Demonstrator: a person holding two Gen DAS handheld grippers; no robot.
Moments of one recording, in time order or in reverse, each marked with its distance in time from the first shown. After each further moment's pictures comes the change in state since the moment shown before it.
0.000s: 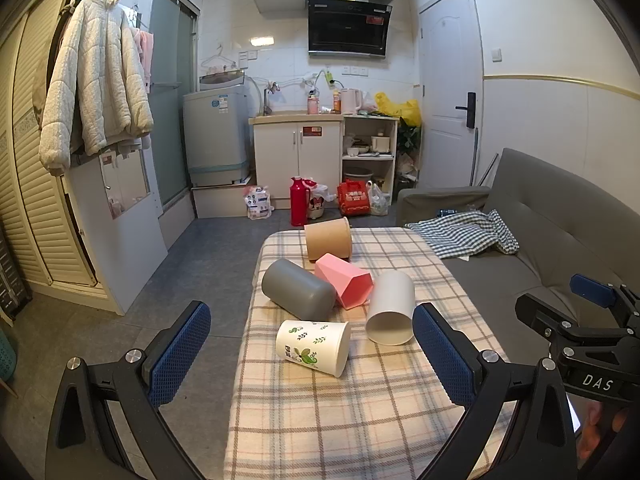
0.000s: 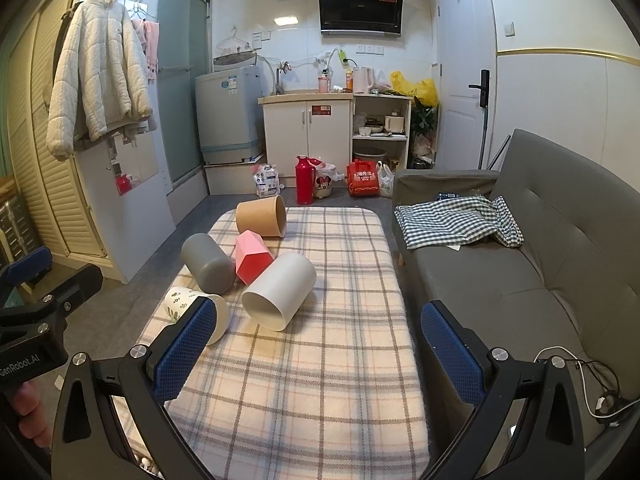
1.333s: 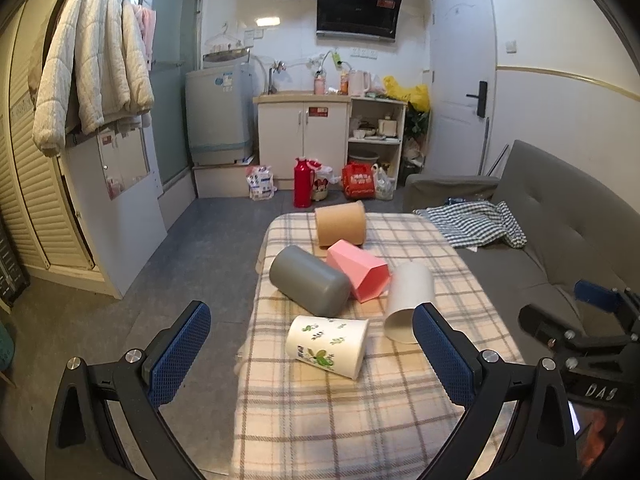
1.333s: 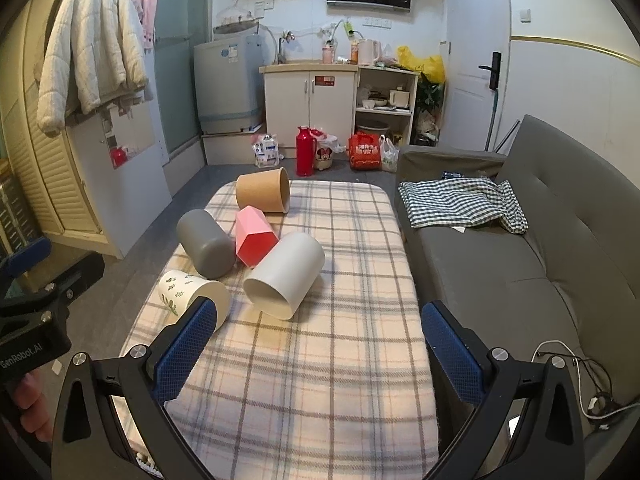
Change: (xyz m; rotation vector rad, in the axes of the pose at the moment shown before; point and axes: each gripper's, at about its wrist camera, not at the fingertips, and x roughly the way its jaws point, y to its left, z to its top) left arm 0.042 0.023 0.000 -0.032 0.087 0.016; right arm 0.041 0.015 0.017 -0.021 0.135 -0.003
